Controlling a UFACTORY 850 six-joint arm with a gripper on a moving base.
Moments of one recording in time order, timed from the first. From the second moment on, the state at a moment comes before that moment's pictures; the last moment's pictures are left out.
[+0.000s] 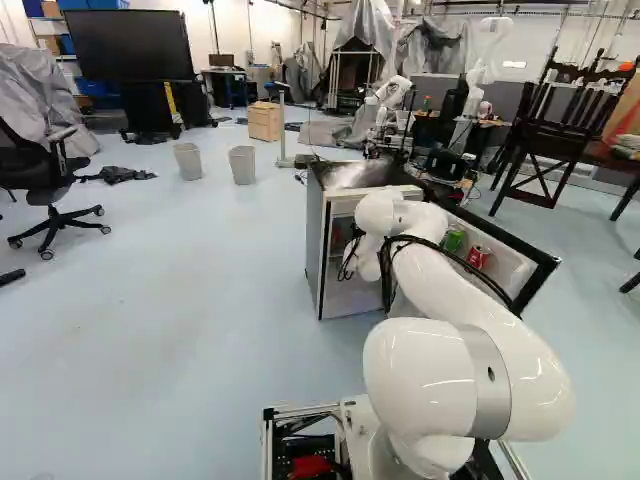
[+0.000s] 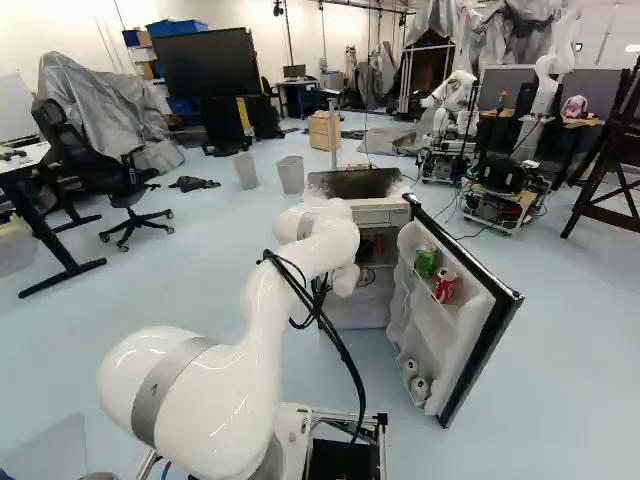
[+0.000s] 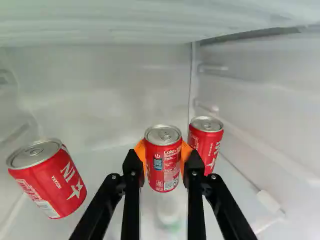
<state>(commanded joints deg) -13.8 -92.7 -104.6 -0.8 71.8 0.0</state>
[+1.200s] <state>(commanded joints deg) -14.4 -81.4 -88.1 -0.8 71.8 0.0</state>
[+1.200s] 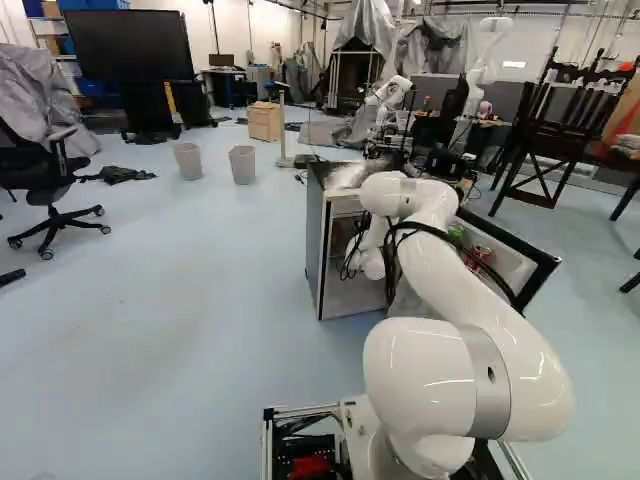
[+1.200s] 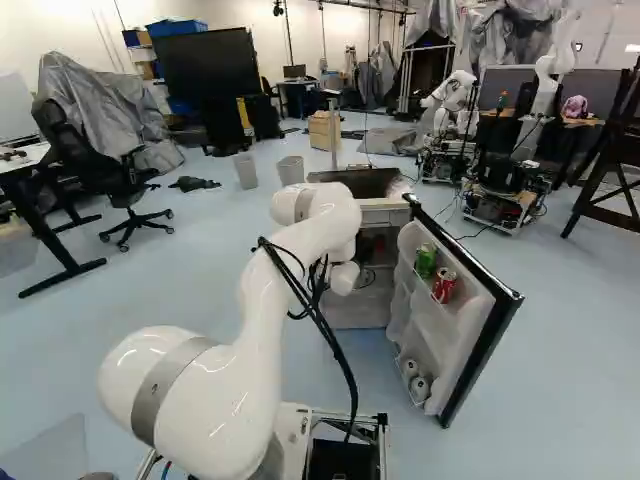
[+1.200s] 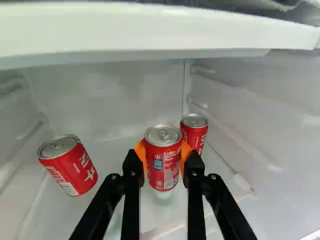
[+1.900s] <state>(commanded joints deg) -14.9 -71.3 -74.5 -0.8 71.8 0.0</state>
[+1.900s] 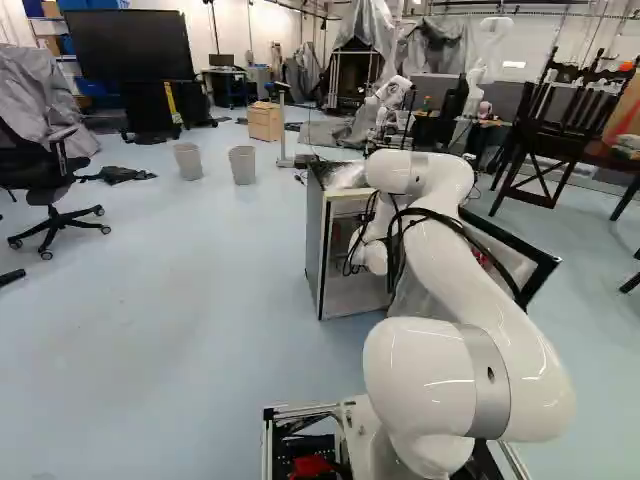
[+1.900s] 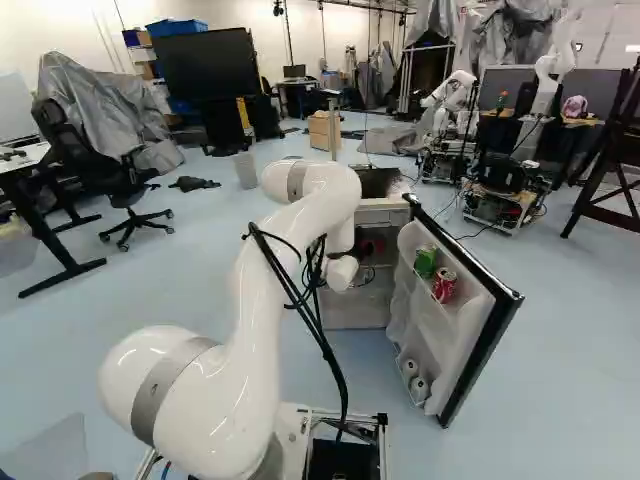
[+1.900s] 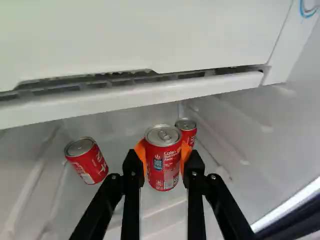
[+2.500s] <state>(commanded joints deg) -15.5 -64.9 -63.0 -0.8 71.8 0.0</state>
